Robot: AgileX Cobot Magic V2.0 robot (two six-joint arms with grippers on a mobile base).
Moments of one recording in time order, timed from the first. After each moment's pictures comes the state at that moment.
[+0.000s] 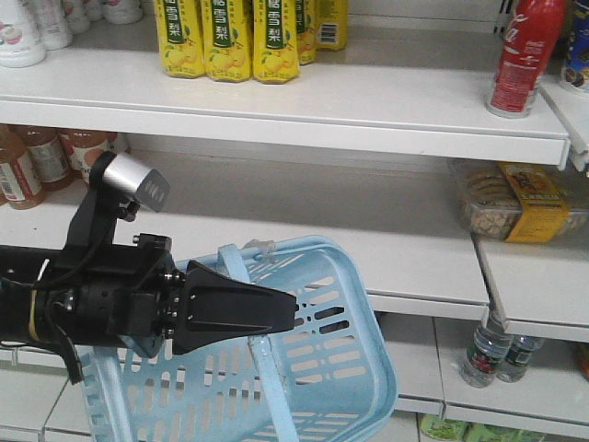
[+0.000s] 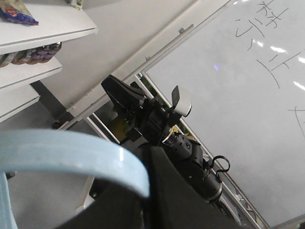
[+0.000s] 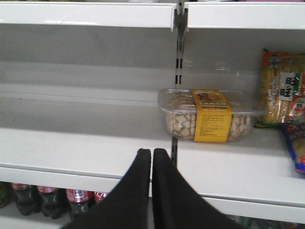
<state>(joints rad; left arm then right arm) -0.35 1.32 -0.80 1.48 -1.18 -2.08 0.03 -0.01 0.03 -0.23 0.14 0.22</state>
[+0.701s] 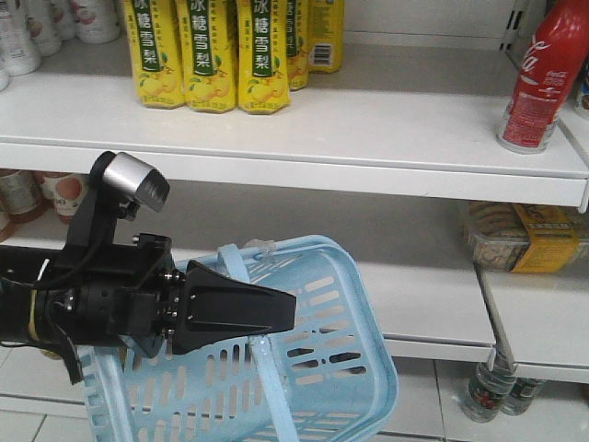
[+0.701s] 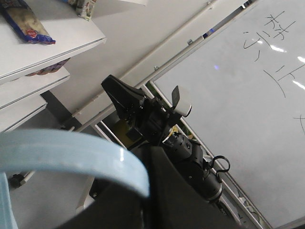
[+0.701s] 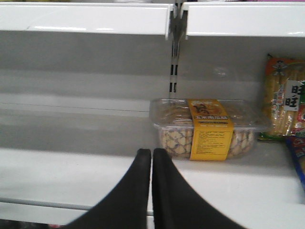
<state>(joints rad) -0.35 1.32 -0.80 1.48 -1.18 -2.08 0.03 -0.01 0.03 -0.23 0.14 0.22</state>
